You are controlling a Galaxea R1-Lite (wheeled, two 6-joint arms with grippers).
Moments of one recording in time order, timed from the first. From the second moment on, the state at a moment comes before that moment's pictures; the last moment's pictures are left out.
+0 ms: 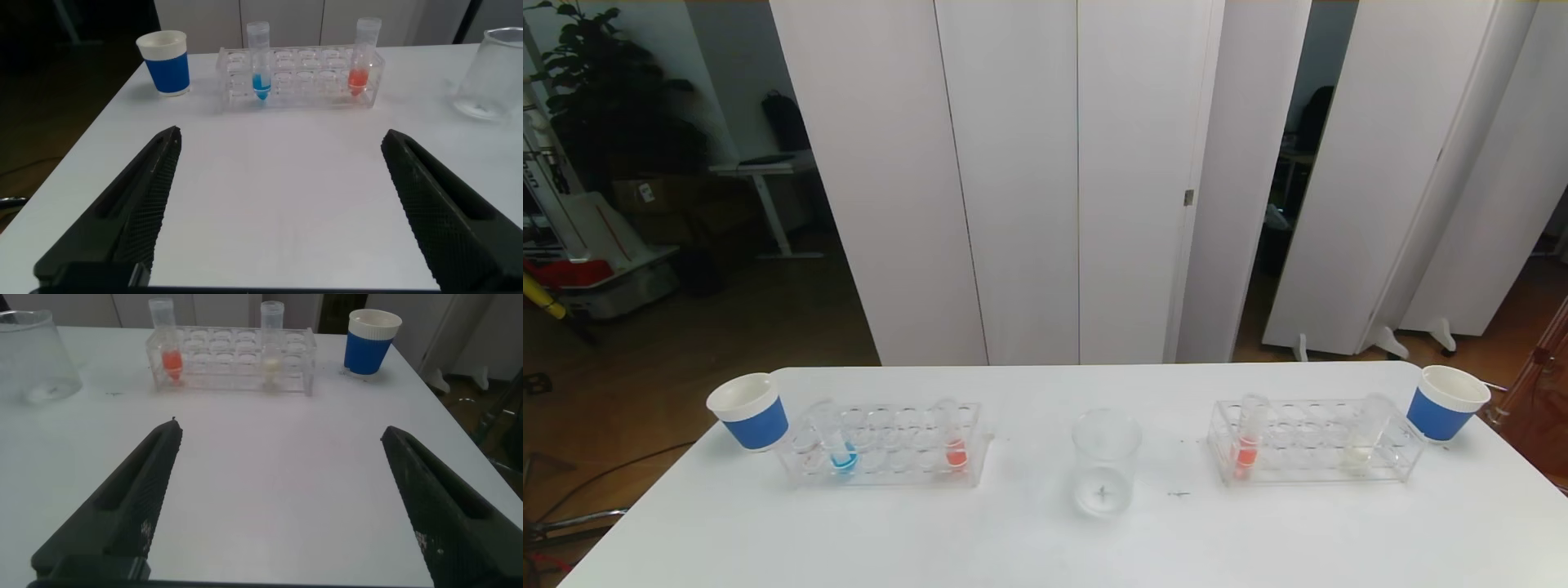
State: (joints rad) left arm 0.00 0.00 0.00 0.01 0.00 0.02; right arm 0.00 0.00 -0.05 0.12 0.00 0.01
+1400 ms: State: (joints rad) left arm 0.00 0.00 0.00 0.01 0.00 0.01; right arm 0.00 0.00 -0.05 0.11 0.00 0.01
